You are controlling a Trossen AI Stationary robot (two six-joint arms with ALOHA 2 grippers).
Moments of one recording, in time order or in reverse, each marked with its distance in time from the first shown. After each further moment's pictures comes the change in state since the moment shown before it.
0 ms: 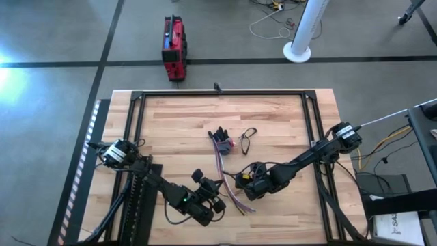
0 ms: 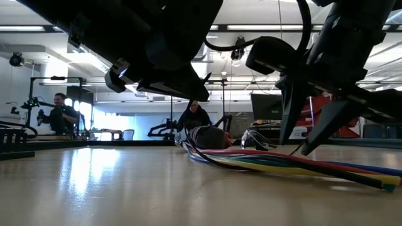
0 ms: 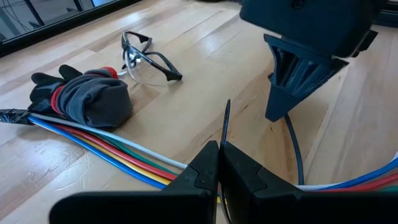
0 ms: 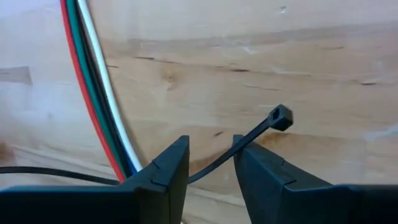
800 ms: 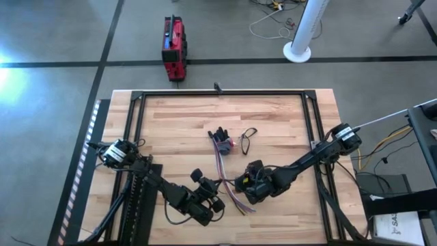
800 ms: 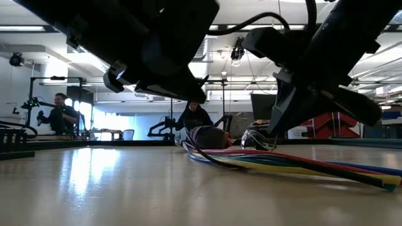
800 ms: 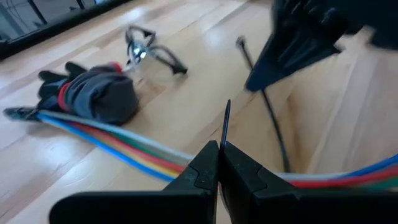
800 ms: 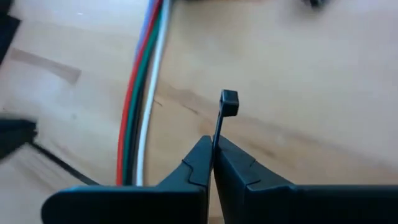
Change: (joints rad) left arm 0.000 -0.006 0.000 -0.063 0.011 -0.014; right arm 0.040 0.015 0.001 0.022 0.300 -0.372
